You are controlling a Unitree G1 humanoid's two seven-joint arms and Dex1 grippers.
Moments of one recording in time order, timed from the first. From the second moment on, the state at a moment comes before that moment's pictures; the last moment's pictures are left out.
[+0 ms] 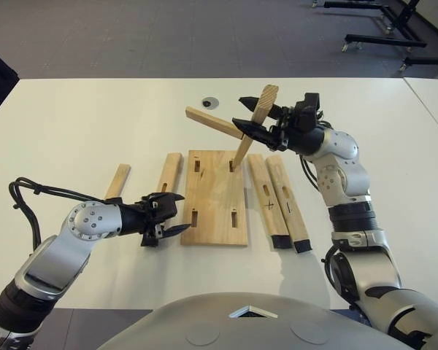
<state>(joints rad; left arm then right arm) 0.11 0.84 -0.25 -0.60 -0.13 0.50 -0.86 -0.45 -0.29 0.02 0.18 0.54 -0.01 1.15</state>
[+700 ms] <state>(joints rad) 0.09 0.84 -0.25 -0.60 -0.14 0.52 -0.85 -0.47 -0.34 0.04 0.28 0.58 0.06 1.35</state>
